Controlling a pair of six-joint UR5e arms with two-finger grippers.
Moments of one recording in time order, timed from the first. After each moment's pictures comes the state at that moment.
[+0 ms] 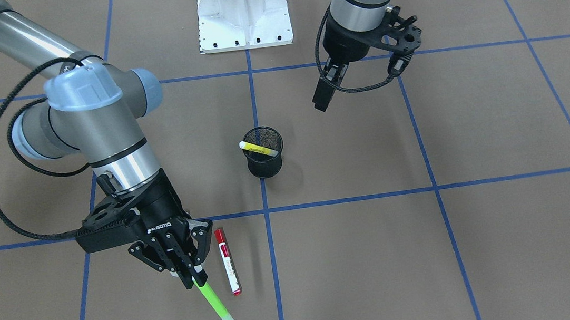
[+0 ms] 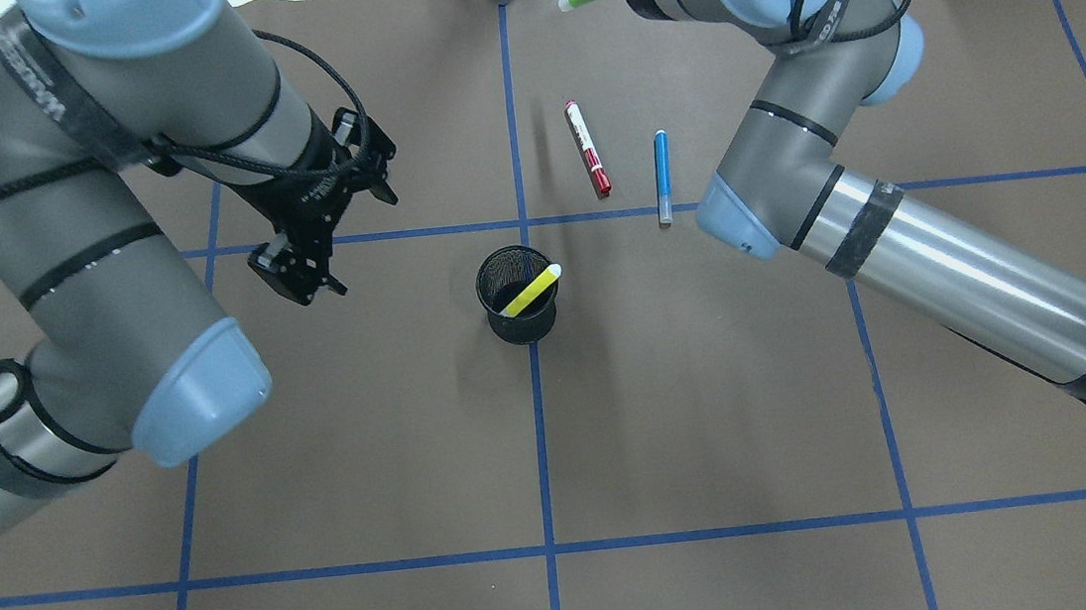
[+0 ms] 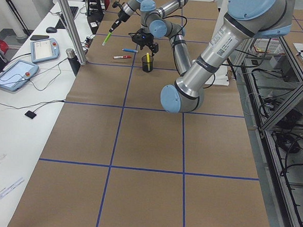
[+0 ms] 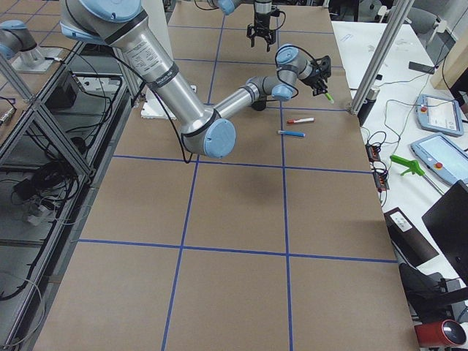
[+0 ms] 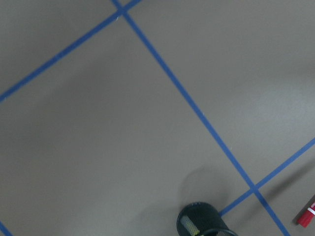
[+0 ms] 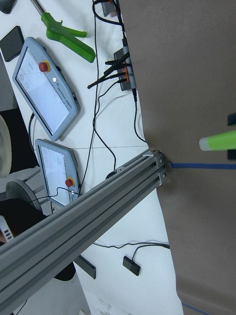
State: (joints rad) left arm -0.71 -2.29 -1.89 -1.34 -2.08 -2.15; right arm 0.80 -0.80 1.29 -0.78 1.56 1.33
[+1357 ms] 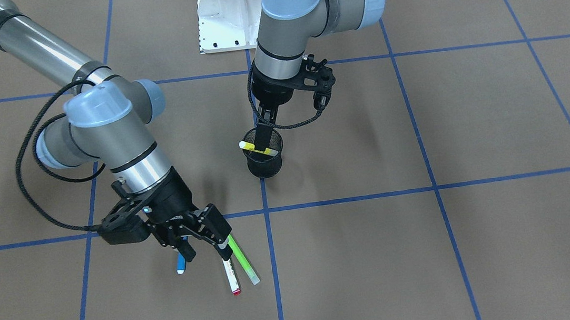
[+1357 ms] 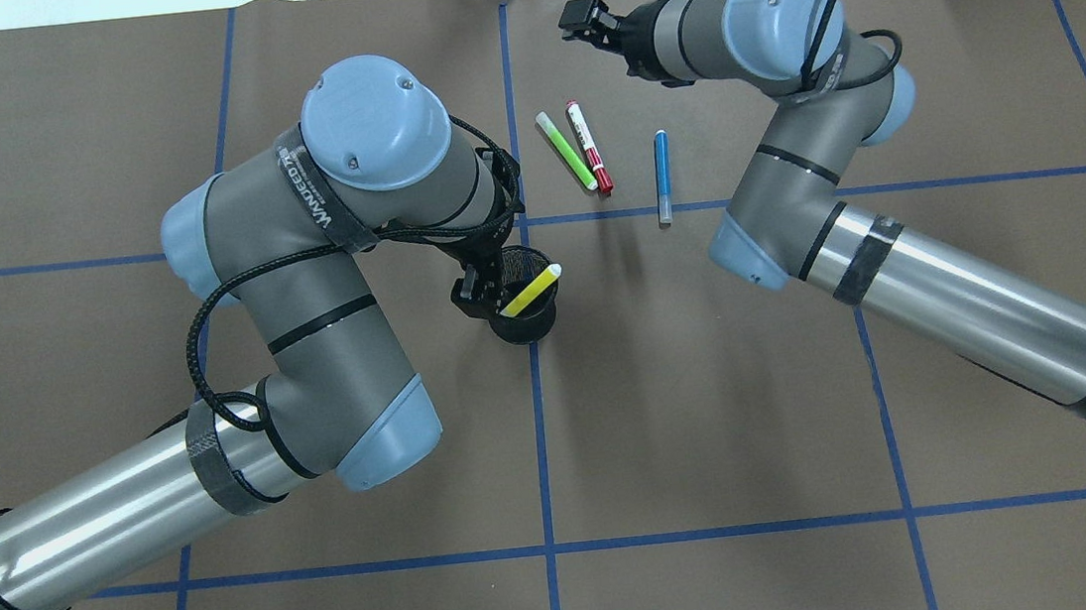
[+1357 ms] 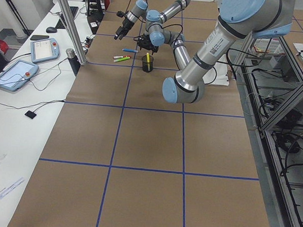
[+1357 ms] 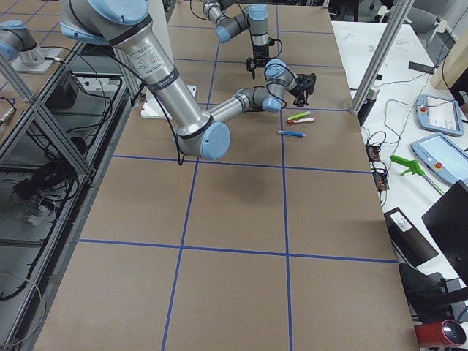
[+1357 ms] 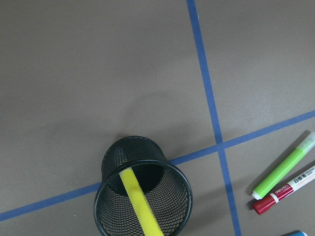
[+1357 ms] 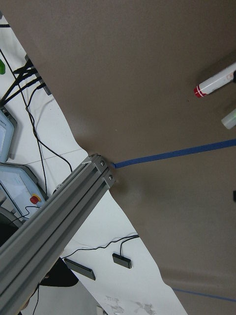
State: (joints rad) left arm -0.58 -2.41 -1.60 -1.69 -1.89 -2.55; right arm 0.82 -0.85 1.27 -0.72 1.72 1.56
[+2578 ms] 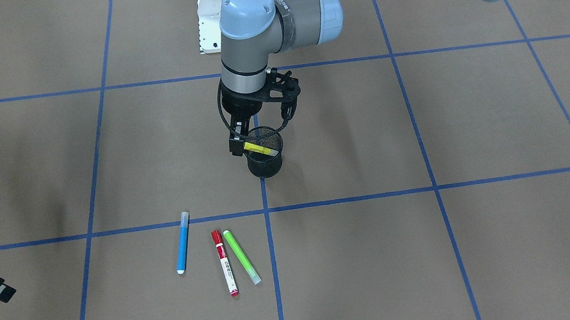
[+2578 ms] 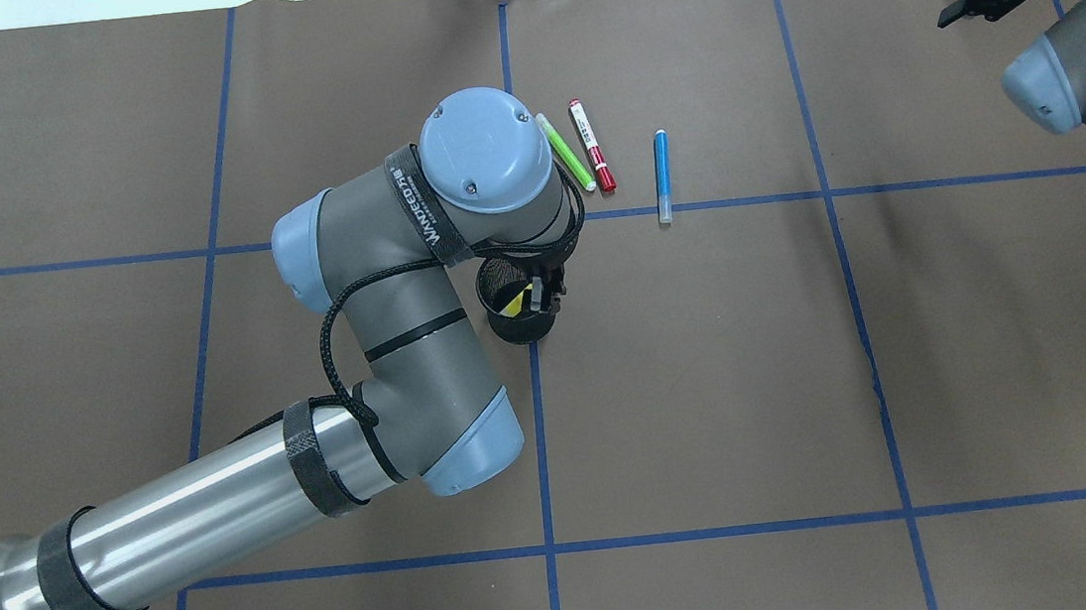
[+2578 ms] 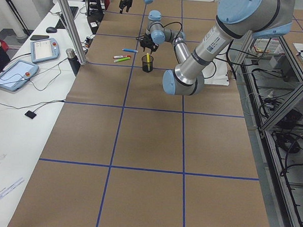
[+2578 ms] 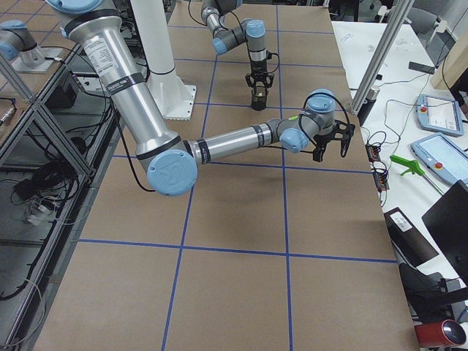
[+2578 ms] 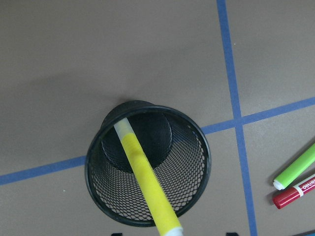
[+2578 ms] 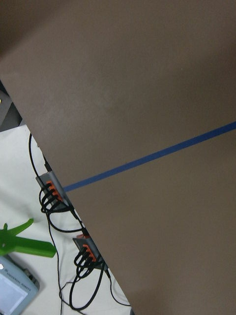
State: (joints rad) left arm -0.53 -2.51 -1.45 -1.71 -1.83 -2.59; right arm 1.20 -1.11 1.40 -1.11 2.24 1.26
